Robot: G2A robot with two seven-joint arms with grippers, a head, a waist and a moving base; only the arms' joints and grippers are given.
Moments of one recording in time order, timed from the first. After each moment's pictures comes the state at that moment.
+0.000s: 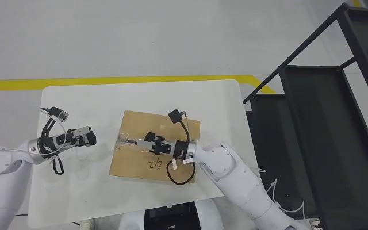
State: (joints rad) left arm 1.24 -0.83 -1.45 -1.27 -0.61 -0.40 -1.35; right arm -1.35 -1.34 1.03 -1.72 -0.04 -0.28 0.67
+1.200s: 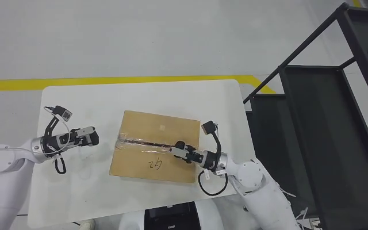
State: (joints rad) left arm 1.24 -0.84 -1.44 -1.30 -0.58 -0.38 -1.35; right arm -1.62 -1.26 1.27 -1.84 0.00 -0.33 0.74
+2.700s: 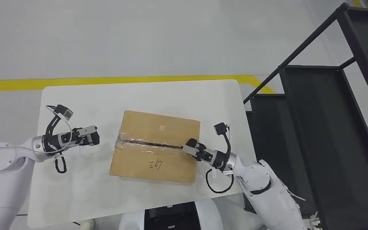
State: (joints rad) left arm 1.24 -0.84 -1.45 -1.33 -0.55 -0.35 -1.34; right arm -1.68 -1.21 1.34 -1.86 -0.05 -0.42 0.68
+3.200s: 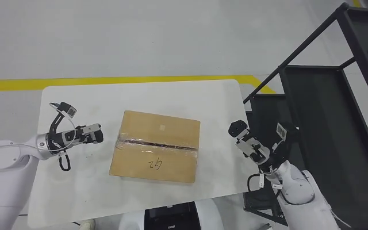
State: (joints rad) left arm 1.23 -0.84 -1.43 -1.37 -0.57 -0.35 -1.31; right arm -1.90 -1.19 1.71 -1.97 -0.07 -0.87 0.39
